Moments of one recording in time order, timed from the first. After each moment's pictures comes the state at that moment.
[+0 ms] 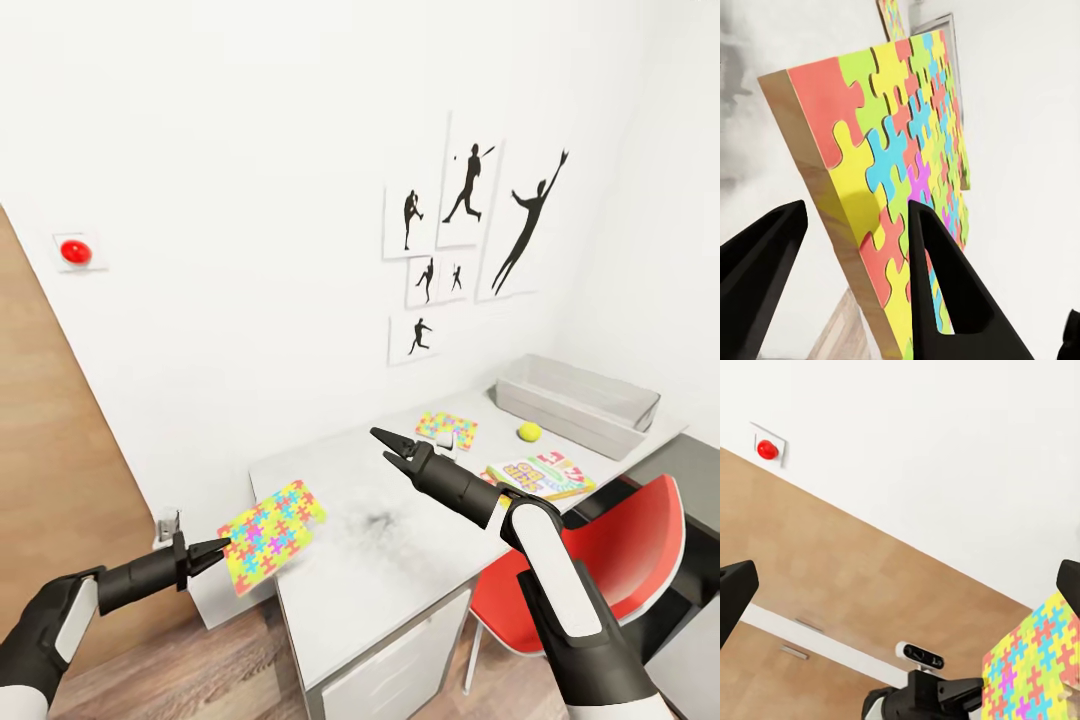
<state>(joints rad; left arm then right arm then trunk) -0.49 0.24 0.39 -0.79 0.27 1.02 -1.18 -0.45 0.00 0.13 -1.56 -1.21 0.79 0.13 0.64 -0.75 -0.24</state>
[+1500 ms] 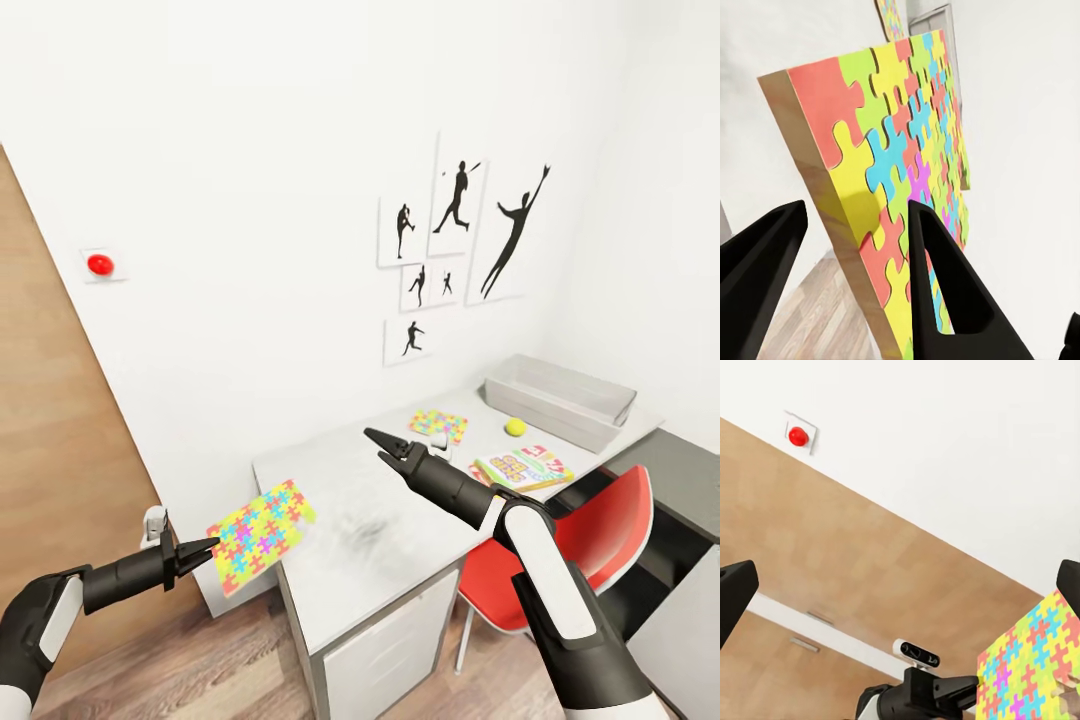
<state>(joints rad) -0.49 0.28 0.39 -0.79 0.28 1.04 -1.18 -0.45 0.00 0.17 -1.56 -1.21 0.75 0.13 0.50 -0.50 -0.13</state>
